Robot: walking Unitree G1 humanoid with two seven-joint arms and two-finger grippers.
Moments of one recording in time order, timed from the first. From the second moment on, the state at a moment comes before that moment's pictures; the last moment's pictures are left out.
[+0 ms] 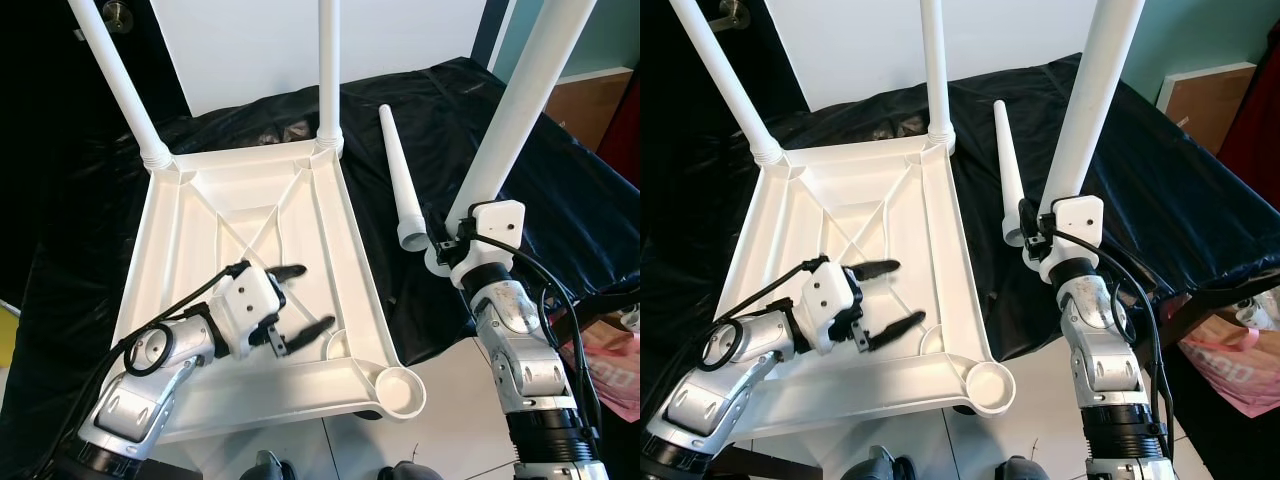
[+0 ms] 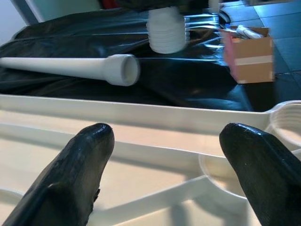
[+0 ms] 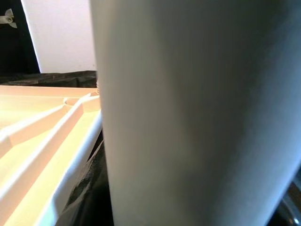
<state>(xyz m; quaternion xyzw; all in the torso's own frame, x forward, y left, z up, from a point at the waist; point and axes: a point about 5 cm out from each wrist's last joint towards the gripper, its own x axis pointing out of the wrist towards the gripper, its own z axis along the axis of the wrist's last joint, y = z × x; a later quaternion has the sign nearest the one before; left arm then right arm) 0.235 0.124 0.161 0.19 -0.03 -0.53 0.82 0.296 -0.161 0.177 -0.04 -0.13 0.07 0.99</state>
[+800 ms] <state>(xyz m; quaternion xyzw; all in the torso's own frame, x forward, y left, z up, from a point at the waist) 0.225 0.134 0.140 0.28 0.03 -0.54 0.79 0.303 -0.162 0.187 -0.06 -0.13 0.09 0.99</state>
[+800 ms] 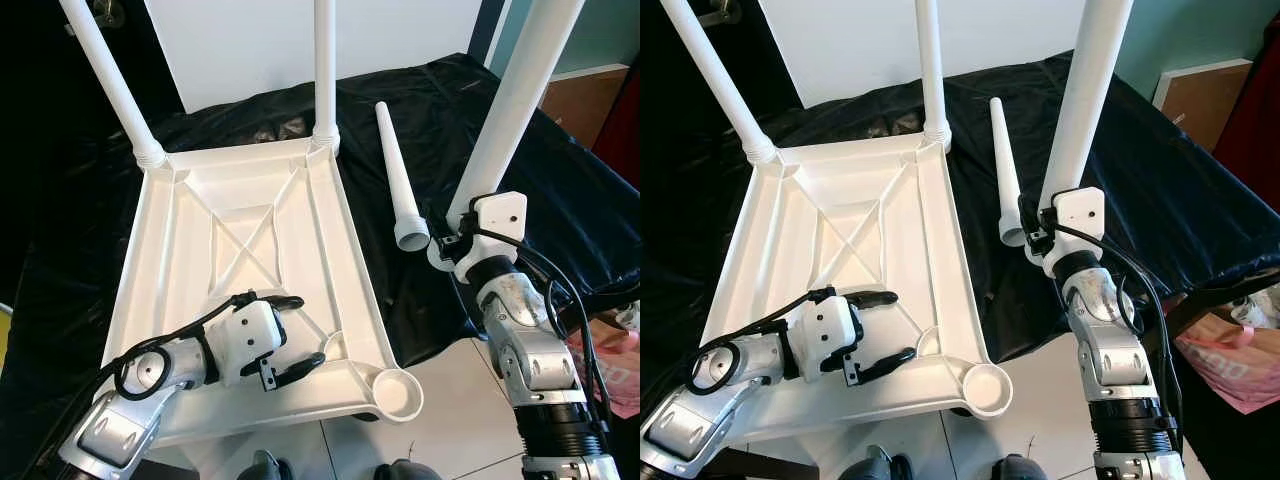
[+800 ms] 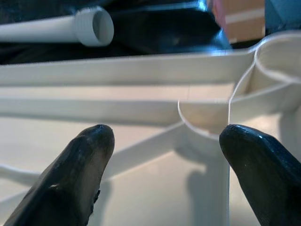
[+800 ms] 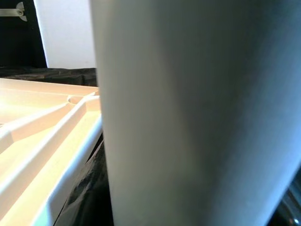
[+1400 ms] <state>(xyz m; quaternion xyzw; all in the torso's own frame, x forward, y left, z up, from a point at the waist) 0.223 0.136 0.135 0.30 0.04 -0.54 0.78 0.306 -0.166 0.188 -0.07 -0.13 0.09 0.99</state>
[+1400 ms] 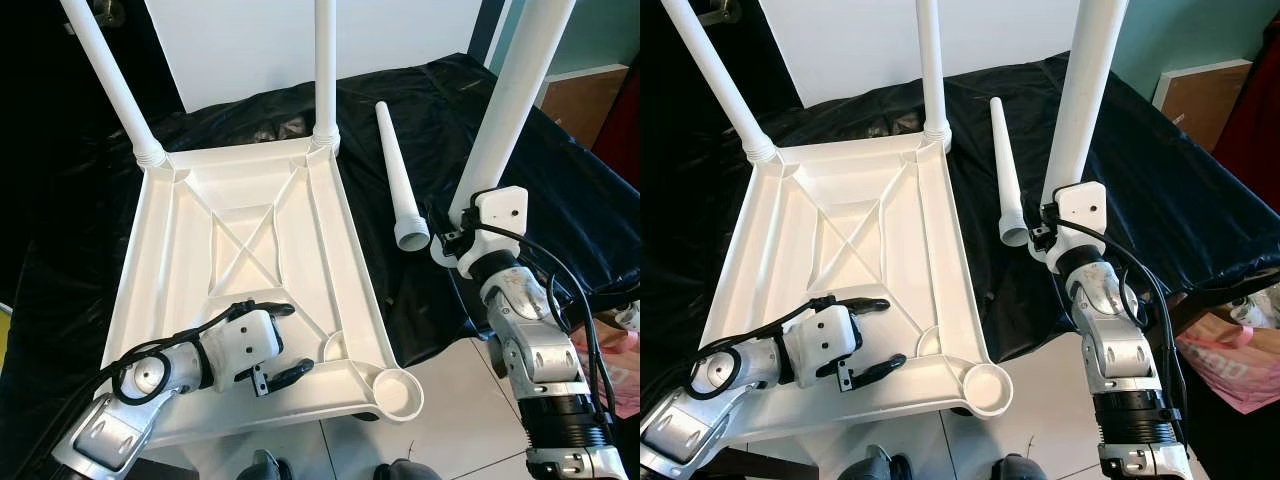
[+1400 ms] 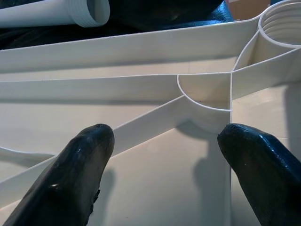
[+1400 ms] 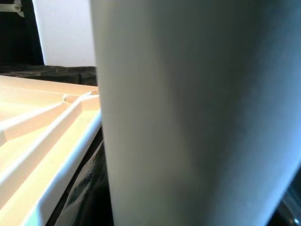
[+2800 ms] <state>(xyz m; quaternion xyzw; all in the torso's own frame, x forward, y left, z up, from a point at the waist) 0.245 0.125 0.123 0.26 0.11 -0.53 0.80 0.310 -0.164 0.191 -0.07 -0.13 0.09 0.98</state>
